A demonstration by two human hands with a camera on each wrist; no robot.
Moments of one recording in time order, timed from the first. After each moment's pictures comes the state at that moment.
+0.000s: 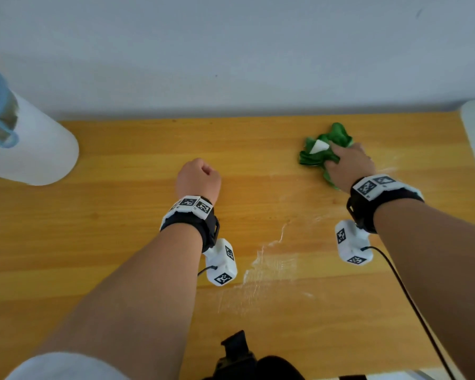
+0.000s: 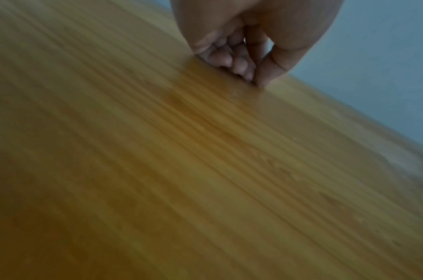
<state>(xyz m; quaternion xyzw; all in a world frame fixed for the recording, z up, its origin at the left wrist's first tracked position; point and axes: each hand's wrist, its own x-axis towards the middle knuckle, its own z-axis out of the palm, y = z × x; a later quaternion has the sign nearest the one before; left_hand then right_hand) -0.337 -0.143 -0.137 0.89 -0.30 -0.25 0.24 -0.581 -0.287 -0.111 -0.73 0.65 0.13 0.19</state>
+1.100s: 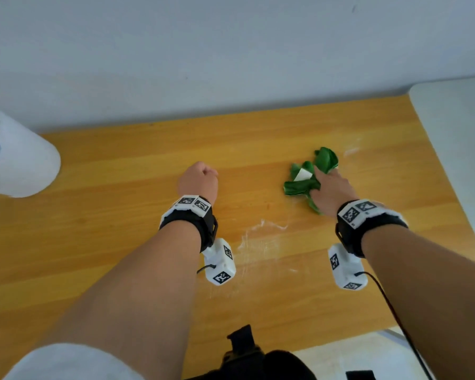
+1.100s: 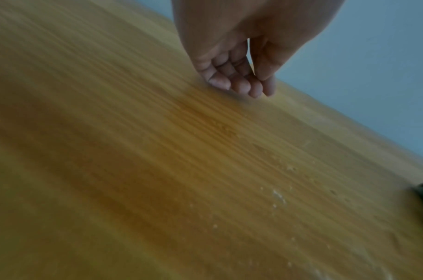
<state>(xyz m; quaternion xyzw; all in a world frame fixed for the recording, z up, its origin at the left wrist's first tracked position) -0.371 -0.131 -0.123 0.84 -0.32 -0.34 0.27 -0.628 -0.209 -0.113 -0.71 0.64 0.18 0.23</state>
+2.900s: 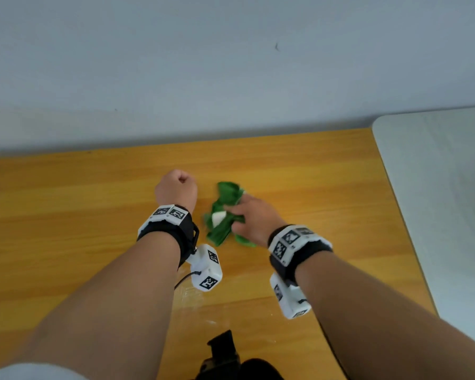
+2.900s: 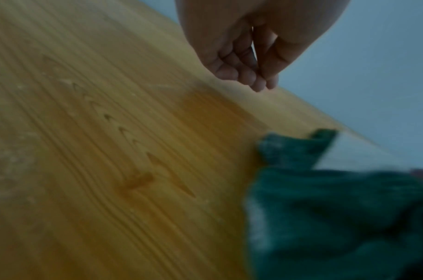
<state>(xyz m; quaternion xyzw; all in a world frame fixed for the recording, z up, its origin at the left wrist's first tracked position) -0.461 -0.229 -0.121 0.89 -0.25 -0.24 0.28 -0.636 -0.259 -0.107 -0.84 0.38 0.11 0.36</state>
